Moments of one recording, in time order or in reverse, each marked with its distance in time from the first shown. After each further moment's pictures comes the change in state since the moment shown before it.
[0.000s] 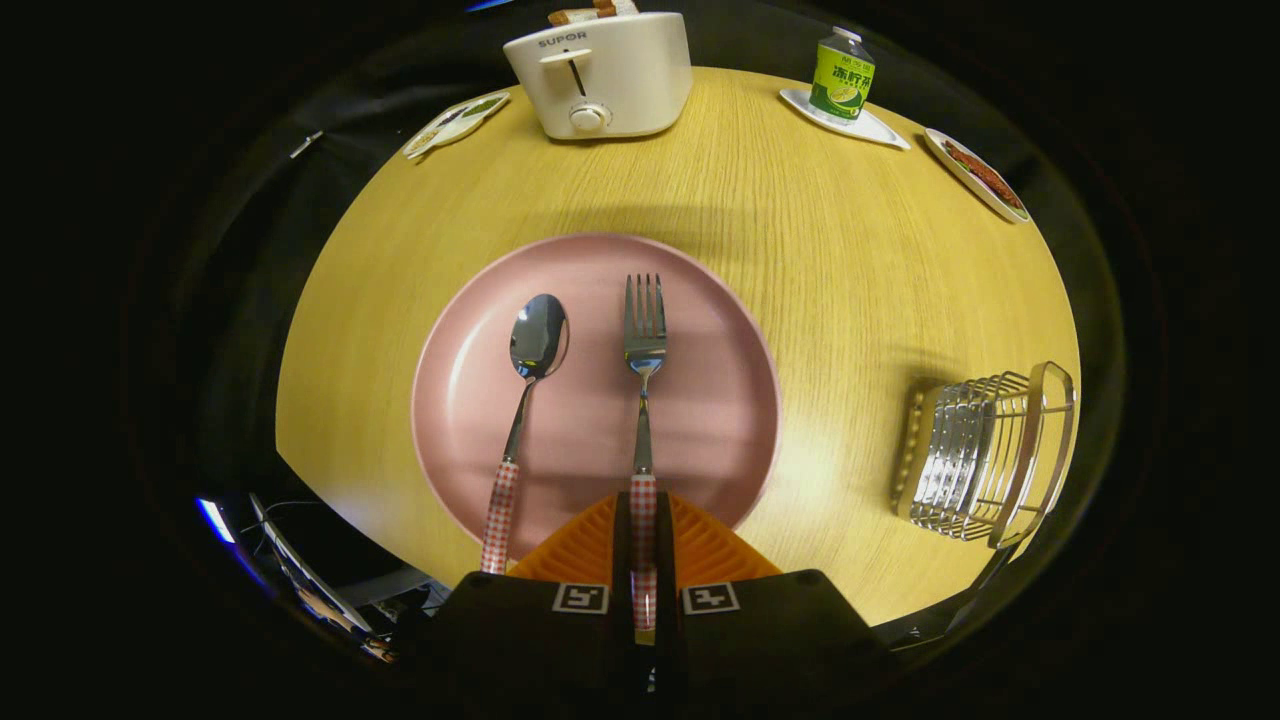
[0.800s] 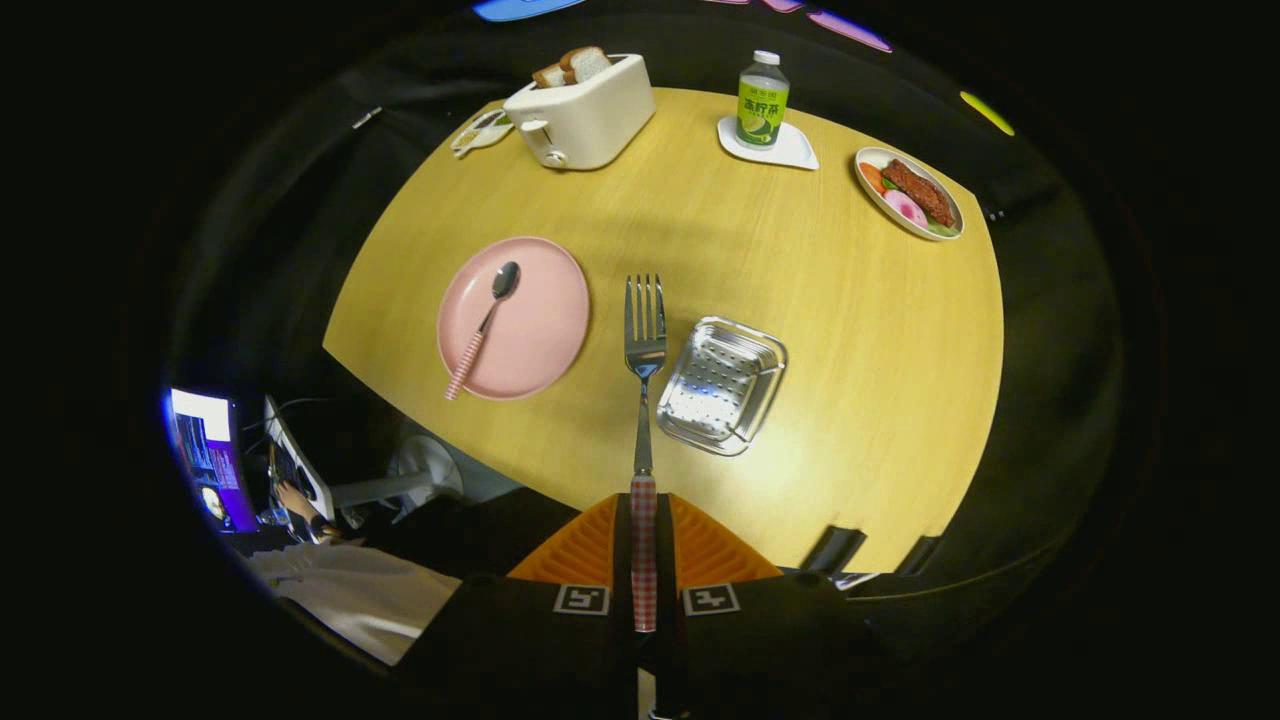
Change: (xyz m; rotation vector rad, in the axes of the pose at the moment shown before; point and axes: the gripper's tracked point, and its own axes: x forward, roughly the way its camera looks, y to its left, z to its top) arm -0.176 -0.166 -0.027 -0.206 0.151 0.007
